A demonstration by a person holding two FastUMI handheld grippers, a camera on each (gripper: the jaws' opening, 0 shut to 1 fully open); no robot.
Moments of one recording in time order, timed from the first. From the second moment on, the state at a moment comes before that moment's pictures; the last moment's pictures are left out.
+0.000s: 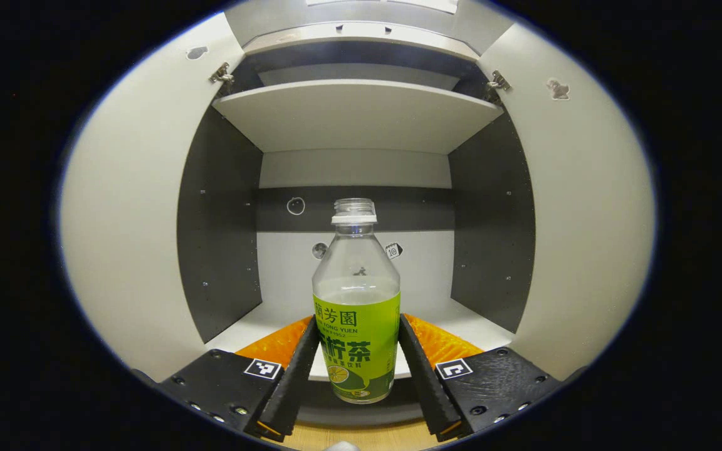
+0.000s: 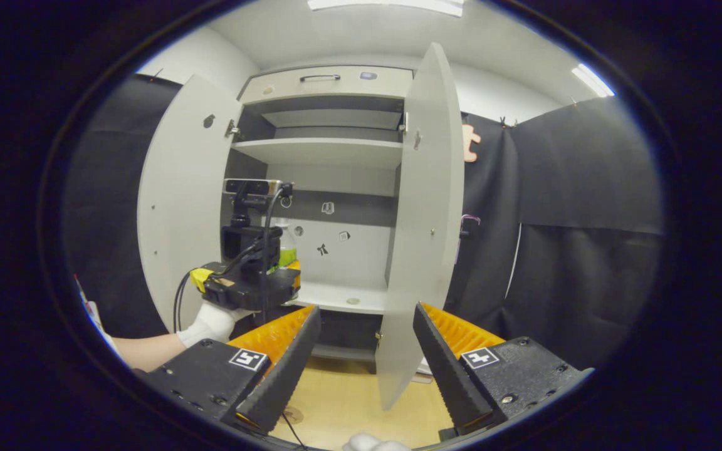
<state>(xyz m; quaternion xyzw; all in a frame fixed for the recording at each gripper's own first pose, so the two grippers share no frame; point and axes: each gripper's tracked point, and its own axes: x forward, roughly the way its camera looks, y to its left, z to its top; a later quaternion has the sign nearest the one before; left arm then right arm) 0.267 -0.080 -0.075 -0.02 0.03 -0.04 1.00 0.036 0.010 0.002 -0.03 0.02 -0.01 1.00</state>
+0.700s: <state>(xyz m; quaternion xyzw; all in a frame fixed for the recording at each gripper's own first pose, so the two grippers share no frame) 0.134 -0.089 -0.152 -0.03 0.05 -0.06 1.00 -0.003 -0.020 -0.020 -0.02 0.04 -0.03 1.00</state>
